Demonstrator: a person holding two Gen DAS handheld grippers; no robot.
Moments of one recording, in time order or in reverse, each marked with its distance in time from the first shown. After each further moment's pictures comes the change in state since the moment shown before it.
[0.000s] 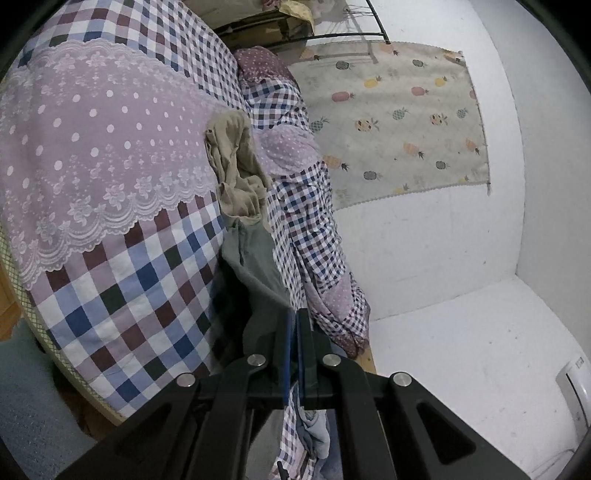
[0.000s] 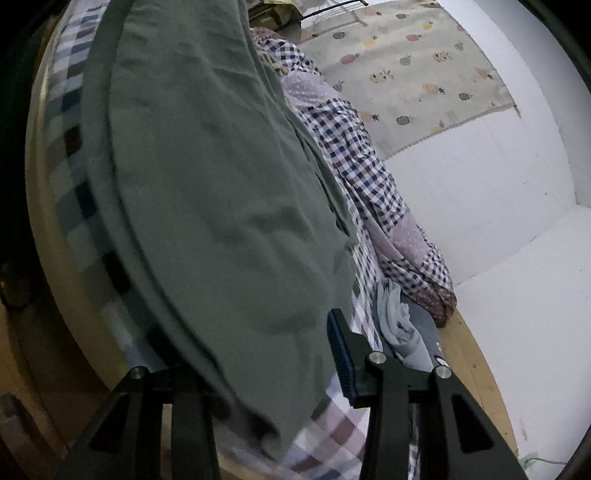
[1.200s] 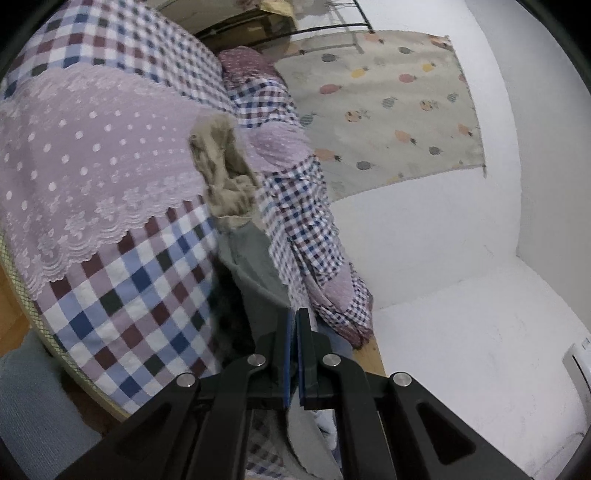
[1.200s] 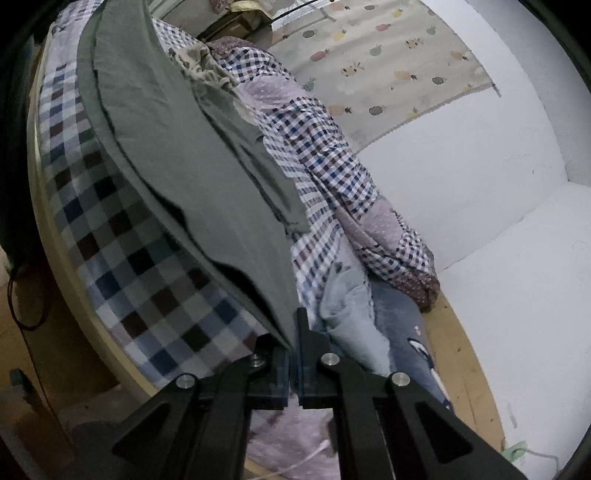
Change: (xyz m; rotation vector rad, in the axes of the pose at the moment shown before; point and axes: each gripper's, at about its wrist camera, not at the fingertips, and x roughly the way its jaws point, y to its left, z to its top) left arm -0.018 -0.036 -0.002 0.061 0.037 -0.010; right arm -0.064 -0.145 -0.022 0.059 0.009 0.032
